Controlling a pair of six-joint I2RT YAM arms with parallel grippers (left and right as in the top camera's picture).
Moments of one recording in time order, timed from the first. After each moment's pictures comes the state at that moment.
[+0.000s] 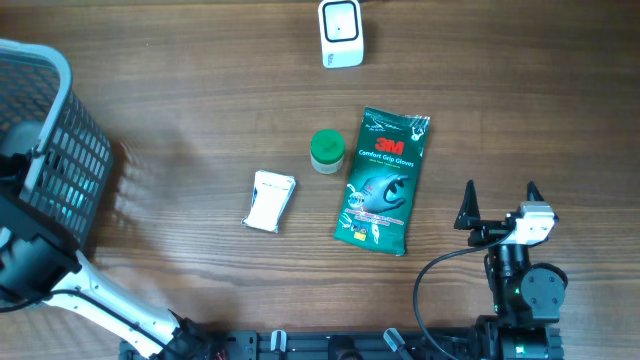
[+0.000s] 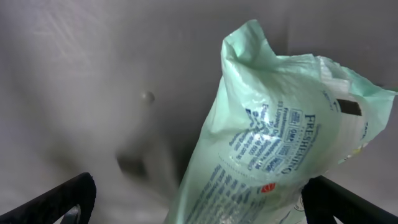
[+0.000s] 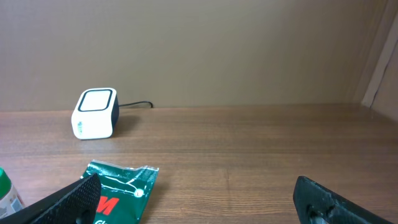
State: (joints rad) left arm 0.81 2.19 1.79 -1.20 0.01 -0.55; right arm -0.03 0.01 0.01 0.00 0.00 0.01
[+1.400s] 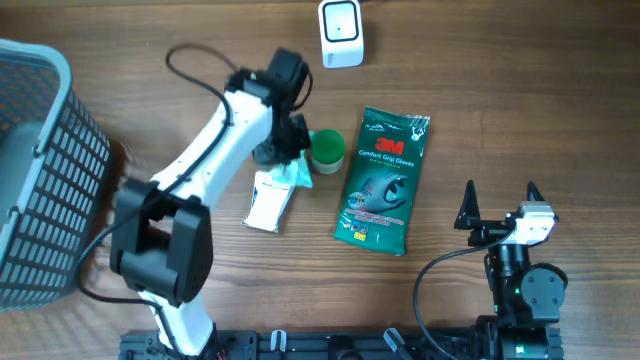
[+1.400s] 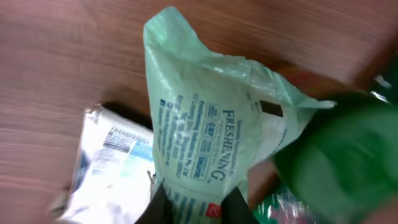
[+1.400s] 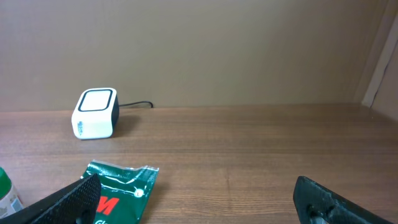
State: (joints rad) left arm -0.41 1.92 1.51 -1.07 0.07 -0.69; right arm -0.03 0.01 0.01 0.00 0.00 0.01
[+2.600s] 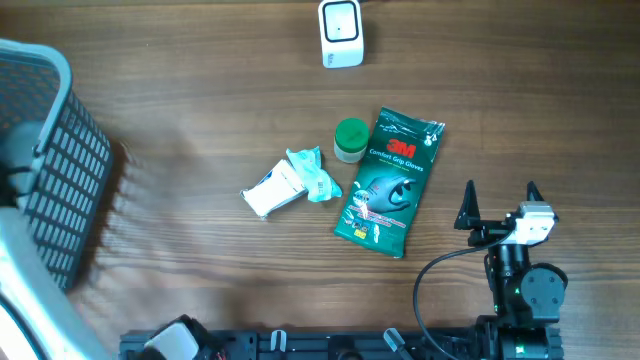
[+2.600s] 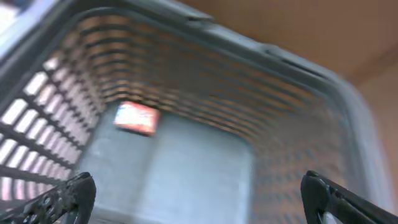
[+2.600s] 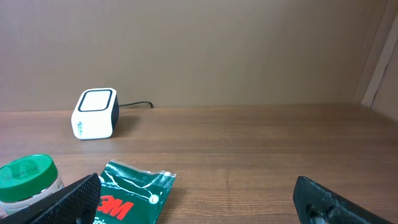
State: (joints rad) left arm 0.58 1.34 1.64 -1.08 -0.60 -0.91; right arm -0.03 0.01 0.01 0.00 0.00 0.01
